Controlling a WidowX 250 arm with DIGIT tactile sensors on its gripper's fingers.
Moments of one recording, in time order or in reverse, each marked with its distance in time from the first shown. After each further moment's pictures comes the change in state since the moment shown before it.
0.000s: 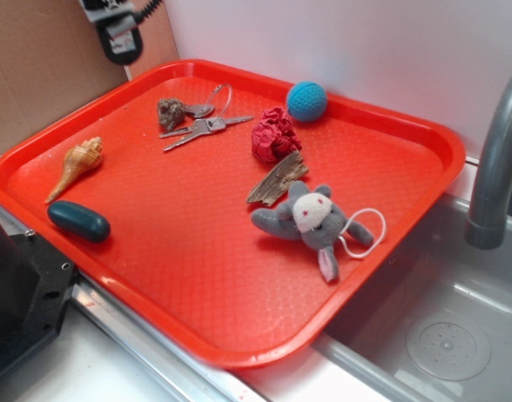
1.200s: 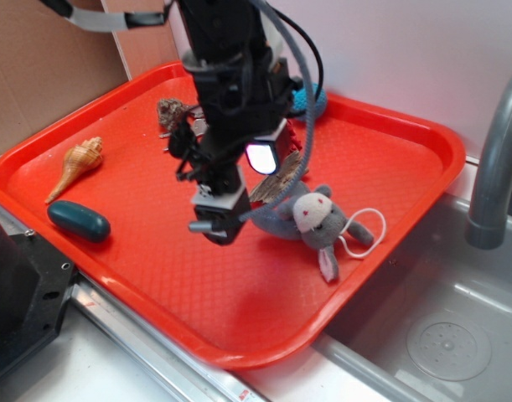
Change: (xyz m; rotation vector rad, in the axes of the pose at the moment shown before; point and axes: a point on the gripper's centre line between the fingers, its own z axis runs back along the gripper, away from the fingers) arm 0.045 -0.082 -0.106 0.006 -0.059 -0.754
